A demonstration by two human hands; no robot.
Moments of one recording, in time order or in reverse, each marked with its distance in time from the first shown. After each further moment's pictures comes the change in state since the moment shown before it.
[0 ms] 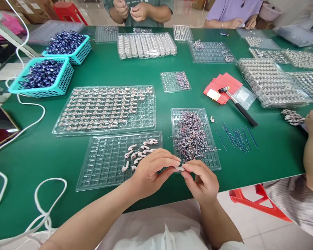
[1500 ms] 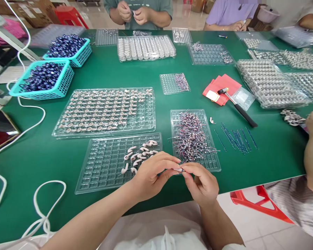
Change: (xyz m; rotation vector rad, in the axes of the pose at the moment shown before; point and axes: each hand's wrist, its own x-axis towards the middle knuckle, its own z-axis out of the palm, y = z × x) left_hand 0.000 0.002 0.001 -0.018 -0.040 -0.052; right_hand -0.001 -0.001 -0.001 -0.055 0.001 0.020
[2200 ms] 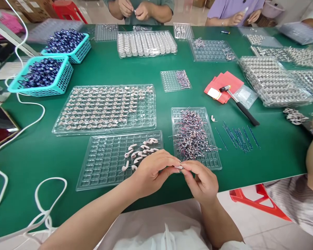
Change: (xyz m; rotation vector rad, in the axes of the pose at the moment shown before) left_hand 0.001 -0.002 -0.003 0.017 -0.045 -0.016; right_hand 0.004 0.000 0.001 -0.060 -0.033 -0.006
